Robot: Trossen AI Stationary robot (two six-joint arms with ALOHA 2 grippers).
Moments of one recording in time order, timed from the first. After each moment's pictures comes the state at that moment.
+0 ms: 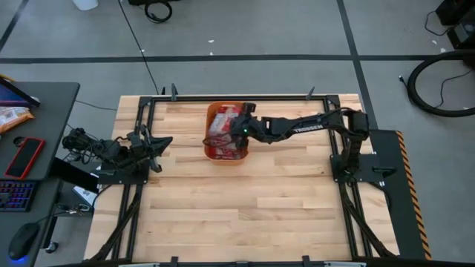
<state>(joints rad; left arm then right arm) -0.44 0.01 0.16 0.08 -0.87 0.06 -0.18 1.86 1.28 -0.10 0.53 -0.44</state>
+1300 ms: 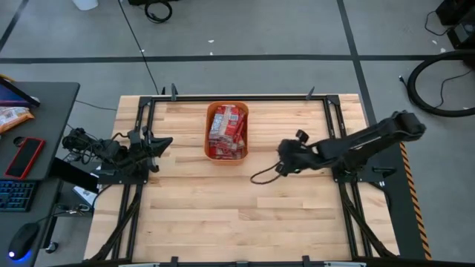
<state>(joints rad) -0.44 0.01 0.16 0.10 -0.83 -0.12 0.21 1.29 0.80 -0.59 0.69 0.53</state>
